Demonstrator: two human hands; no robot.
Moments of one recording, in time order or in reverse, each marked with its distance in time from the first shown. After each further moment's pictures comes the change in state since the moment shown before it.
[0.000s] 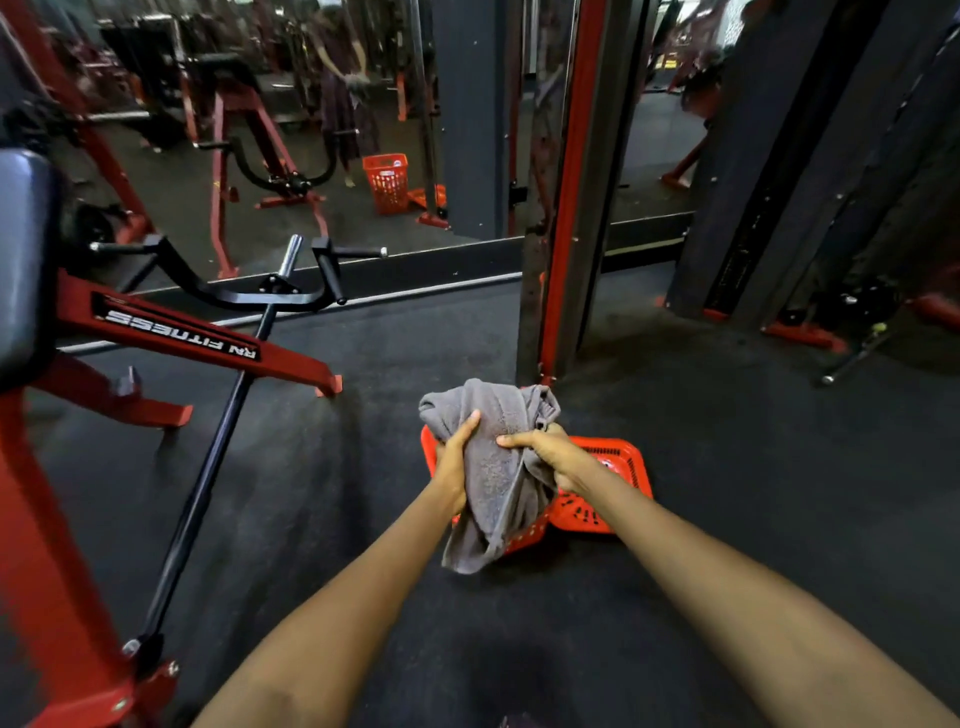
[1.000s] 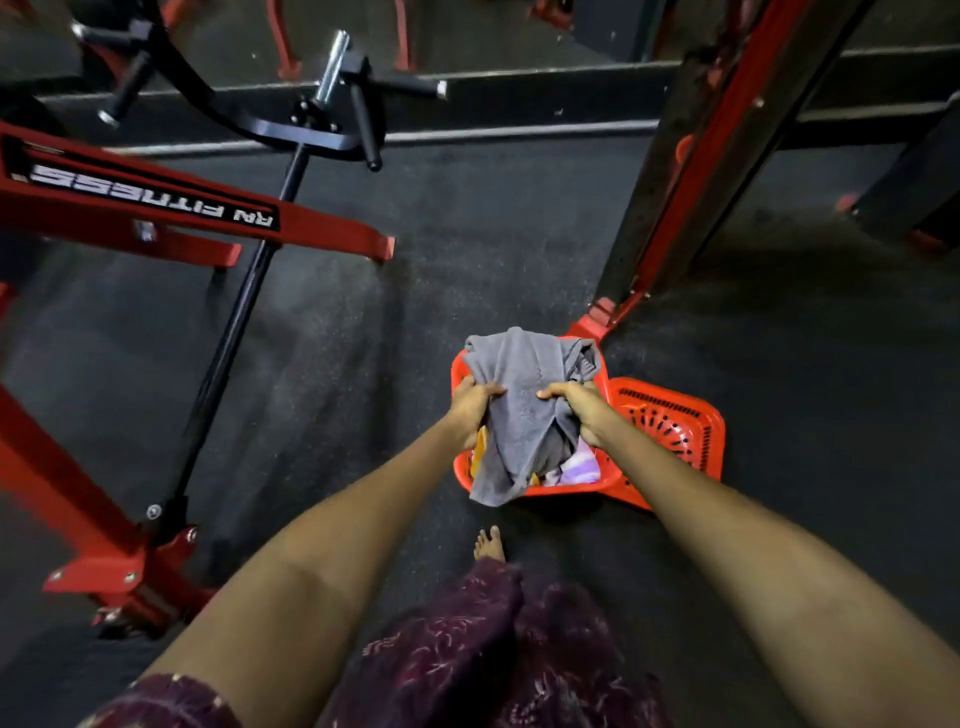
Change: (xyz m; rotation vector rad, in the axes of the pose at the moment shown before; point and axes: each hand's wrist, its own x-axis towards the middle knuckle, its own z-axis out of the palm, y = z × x) left_hand 0.213 0.051 0.034 0.060 0.347 -0.139; right_hand 0.317 -0.019 -0.036 -0.007 -0.014 0.301
